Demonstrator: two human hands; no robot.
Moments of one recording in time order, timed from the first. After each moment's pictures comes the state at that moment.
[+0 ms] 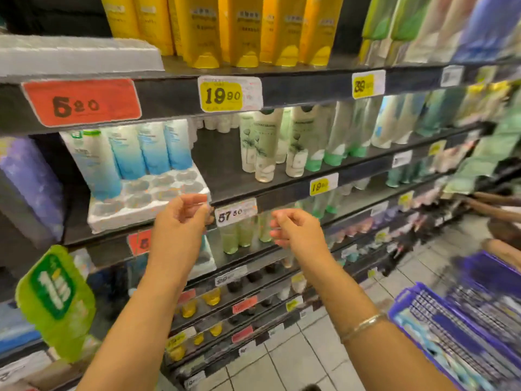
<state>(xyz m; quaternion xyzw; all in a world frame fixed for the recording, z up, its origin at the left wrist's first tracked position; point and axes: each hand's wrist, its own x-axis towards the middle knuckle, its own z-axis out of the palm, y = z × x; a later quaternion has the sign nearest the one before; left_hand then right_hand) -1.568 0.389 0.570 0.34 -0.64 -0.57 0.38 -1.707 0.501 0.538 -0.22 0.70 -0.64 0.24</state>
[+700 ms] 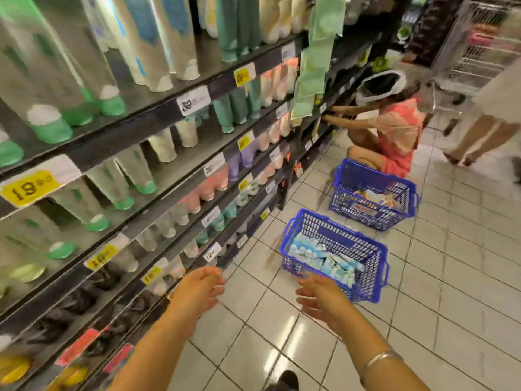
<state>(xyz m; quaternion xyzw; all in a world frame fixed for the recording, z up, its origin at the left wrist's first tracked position) -1.804 0.637 0.407 0.36 -0.62 -0.69 -0.11 -1.859 0.866 0.375 0.26 0.67 -0.62 0.31</state>
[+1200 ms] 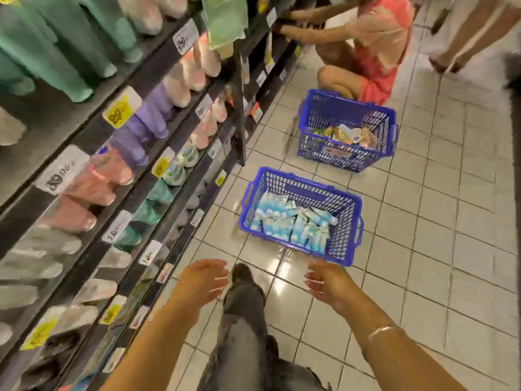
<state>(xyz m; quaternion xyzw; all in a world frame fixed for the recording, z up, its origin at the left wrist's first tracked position) -1.985 0.760 0.305 0.40 -0.60 -0.65 -0.26 -1.998 1.005 0.269 0.46 0.57 -0.61 0.31</state>
